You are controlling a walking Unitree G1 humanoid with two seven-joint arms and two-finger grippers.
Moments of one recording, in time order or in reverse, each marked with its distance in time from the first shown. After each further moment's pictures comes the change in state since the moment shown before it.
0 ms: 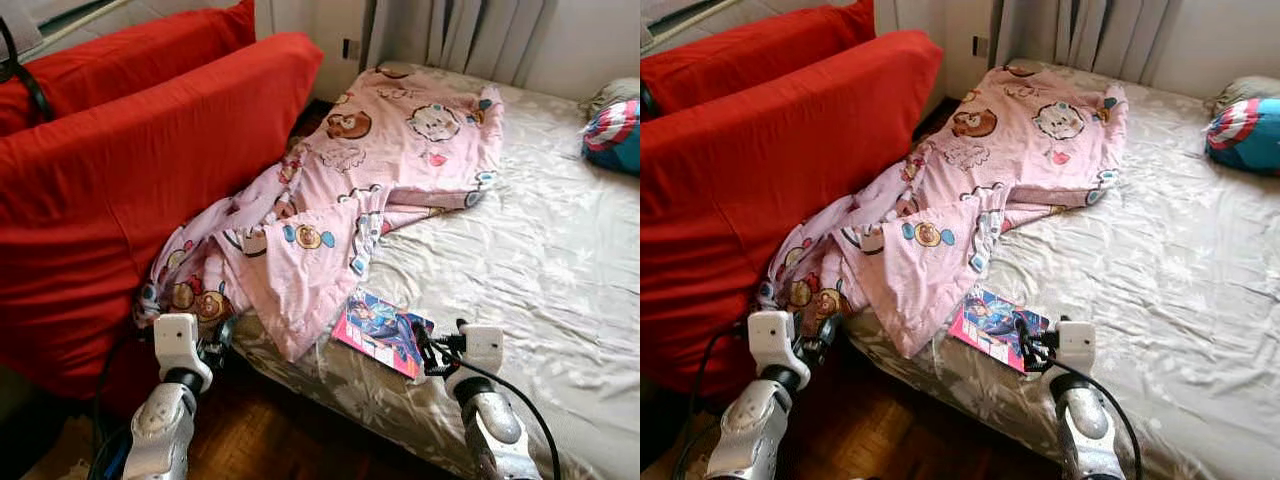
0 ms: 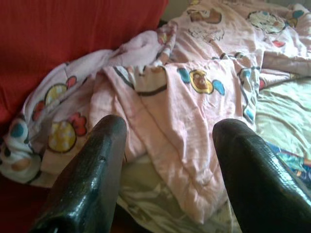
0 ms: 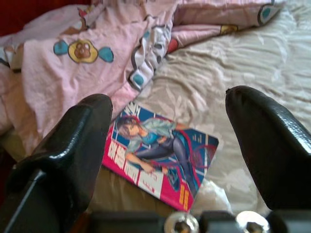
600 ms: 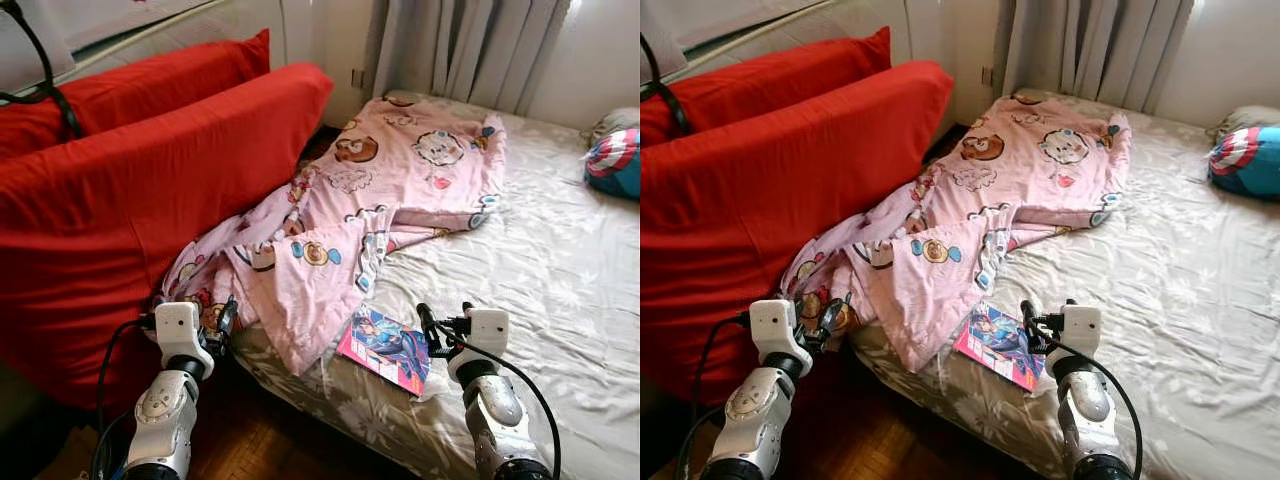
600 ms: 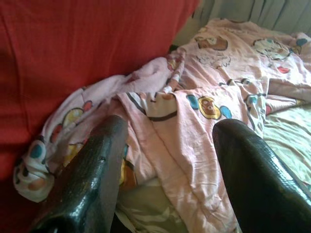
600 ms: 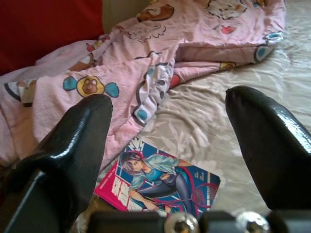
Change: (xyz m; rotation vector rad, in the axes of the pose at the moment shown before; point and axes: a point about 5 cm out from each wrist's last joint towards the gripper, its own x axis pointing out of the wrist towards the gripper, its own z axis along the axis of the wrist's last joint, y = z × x) left arm 0.006 0.003 0.004 0.008 -0.025 0.017; right arm 0.009 -0.003 0.013 0.006 -0.042 -0.021
